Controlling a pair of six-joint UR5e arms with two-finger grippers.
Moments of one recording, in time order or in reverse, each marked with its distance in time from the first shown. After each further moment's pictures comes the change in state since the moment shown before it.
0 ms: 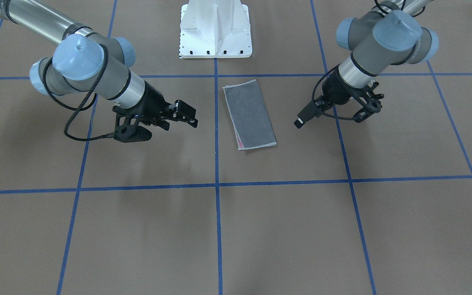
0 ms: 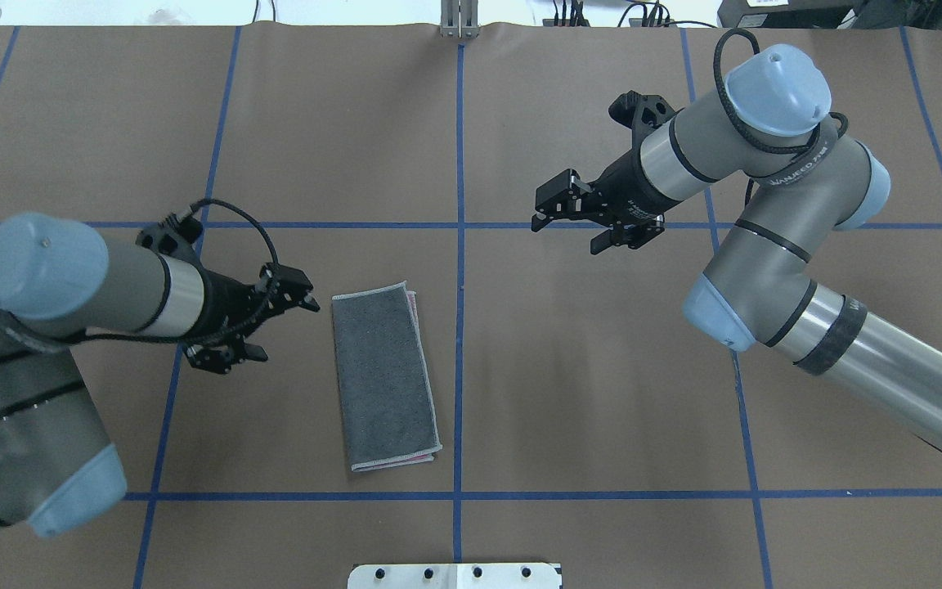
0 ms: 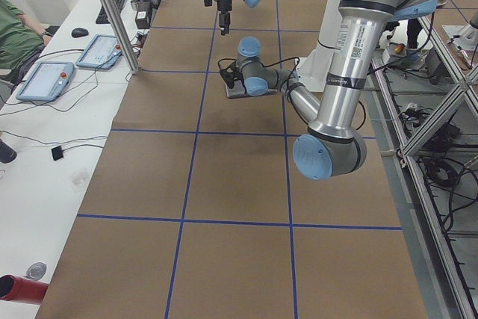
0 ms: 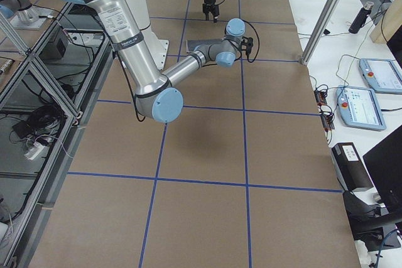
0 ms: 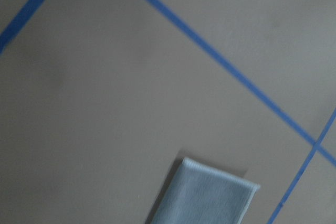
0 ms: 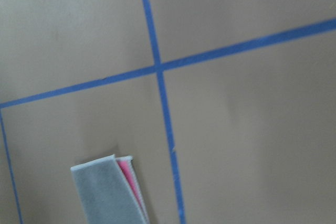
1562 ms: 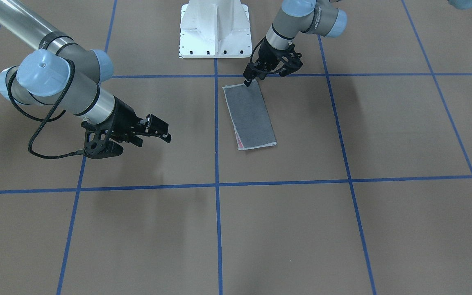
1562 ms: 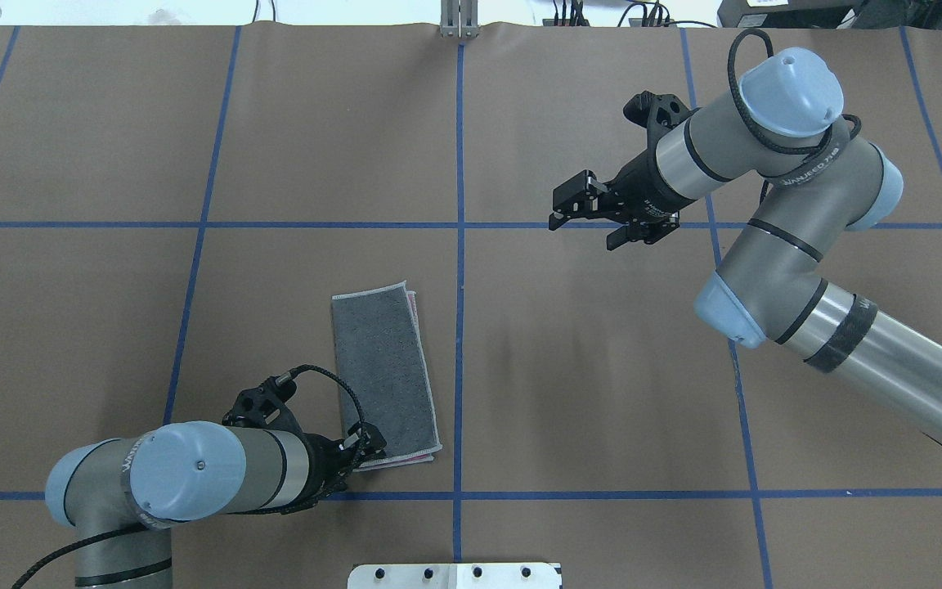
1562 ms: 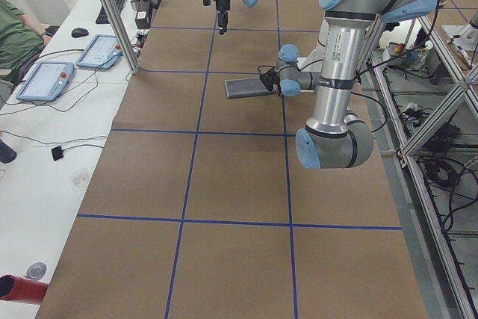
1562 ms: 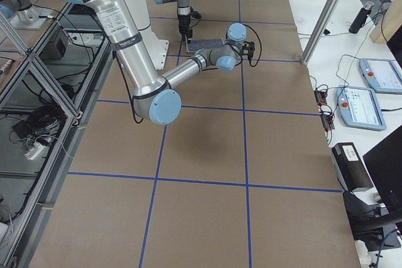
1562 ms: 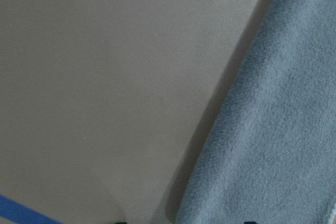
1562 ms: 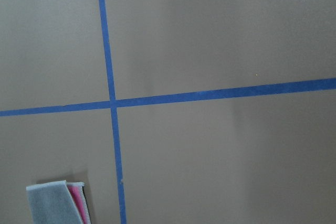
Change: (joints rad) left arm 0.323 -0.045 0.059 0.002 0.245 -0.119; right arm 0.008 -0.015 -0.015 0.009 -0.008 -0.038
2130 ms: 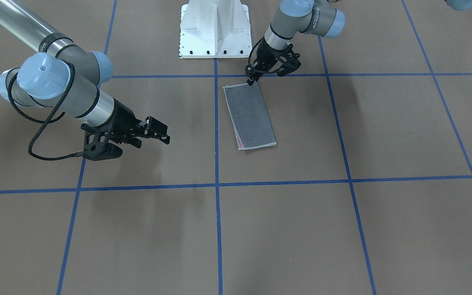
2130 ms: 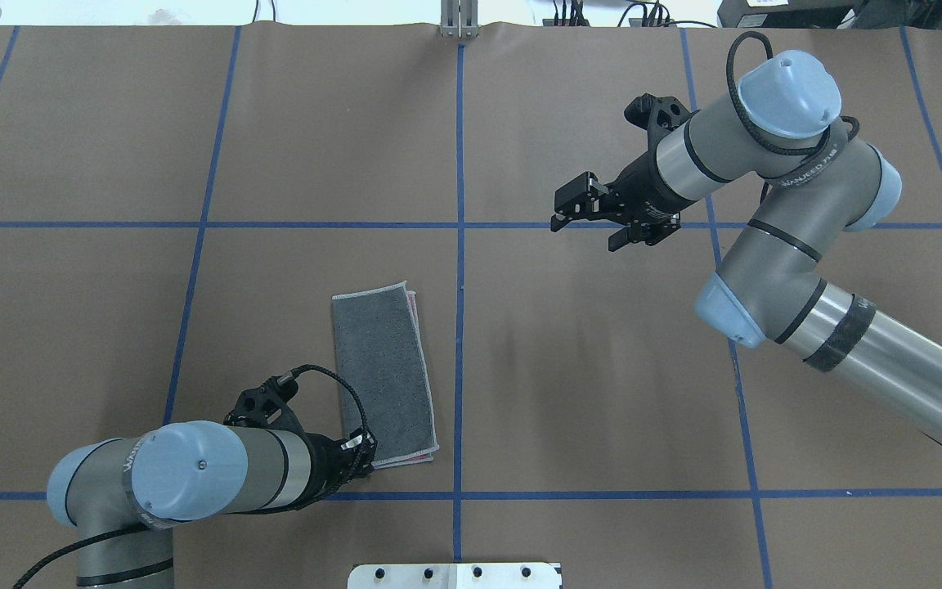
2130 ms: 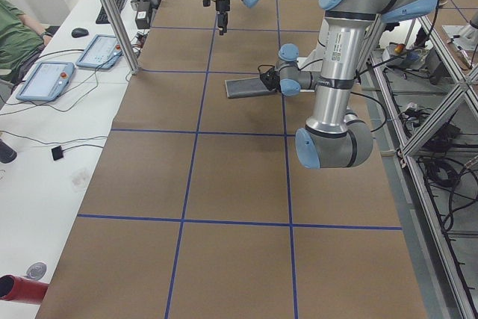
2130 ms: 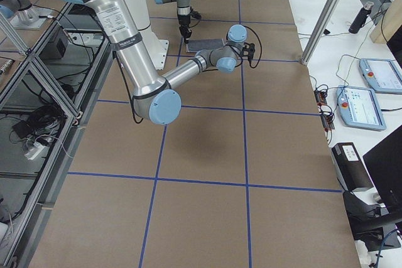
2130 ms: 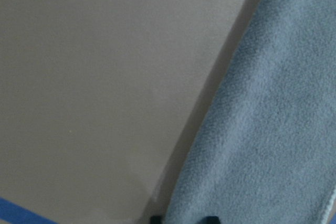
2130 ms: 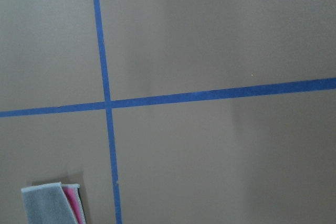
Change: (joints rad) left arm -0.001 -0.001 -0.004 0.001 -0.001 -0.009; right arm -0.001 0.001 -0.015 0.002 0.001 -0.003
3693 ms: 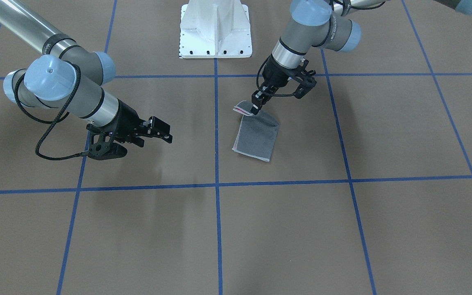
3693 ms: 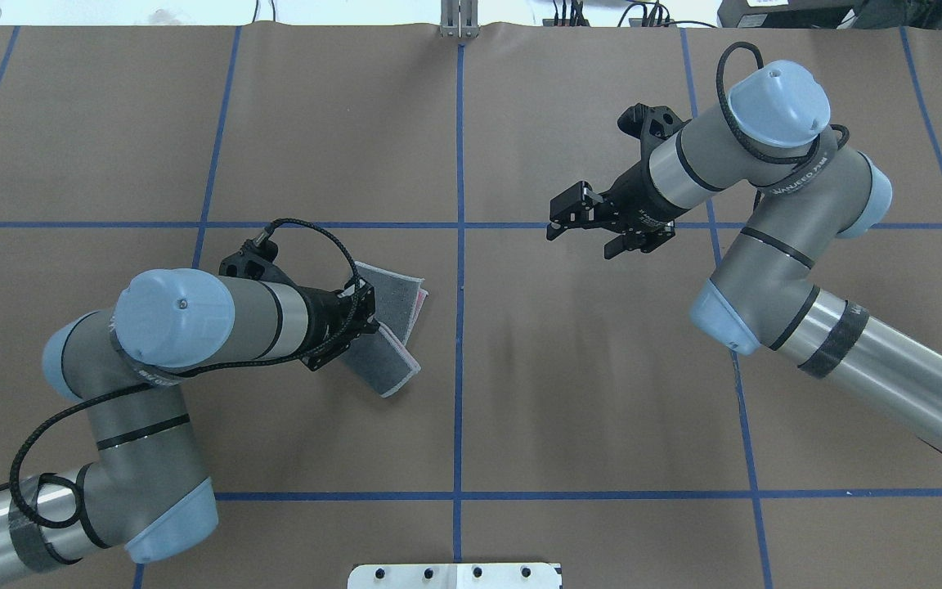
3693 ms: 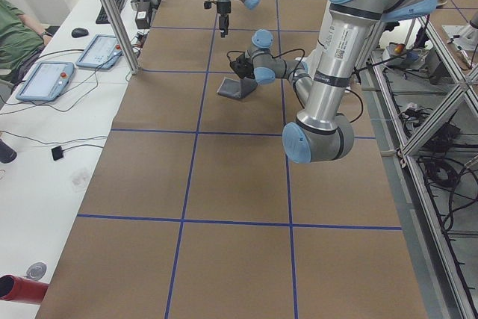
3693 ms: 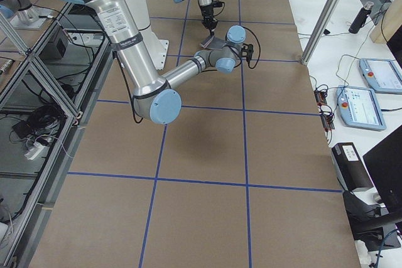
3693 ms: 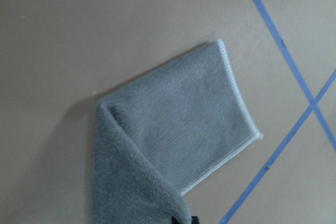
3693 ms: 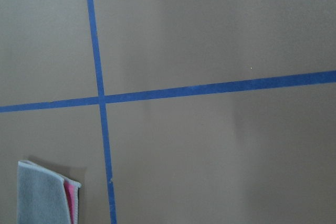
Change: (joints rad) left arm -0.271 -0.144 0.073 -0.002 -0.046 -0.070; right arm -0.016 0.002 -0.007 0.002 -0.003 -0.001
